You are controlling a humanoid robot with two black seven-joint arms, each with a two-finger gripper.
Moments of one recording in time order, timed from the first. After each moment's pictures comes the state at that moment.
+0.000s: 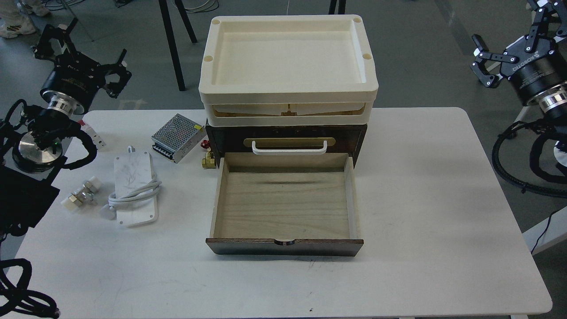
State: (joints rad) left arm -0.74 0.43 -0.98 -0.63 -0.17 -0.49 -0.12; right arm 0.85 -0.69 0.47 0.83 0.18 0.49 0.49
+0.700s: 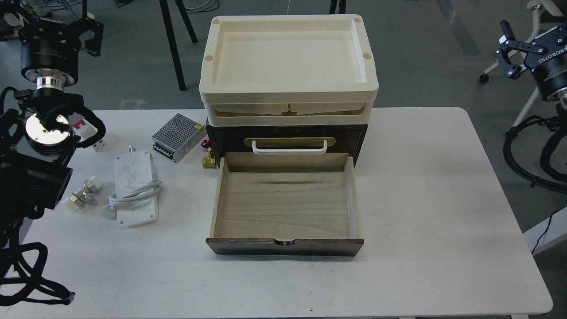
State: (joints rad) left arm -0.77 0.42 -1.07 -0.78 -0.30 -0.49 -0.39; right arm 0.78 -0.70 0.64 0.84 0.19 0.49 0.49
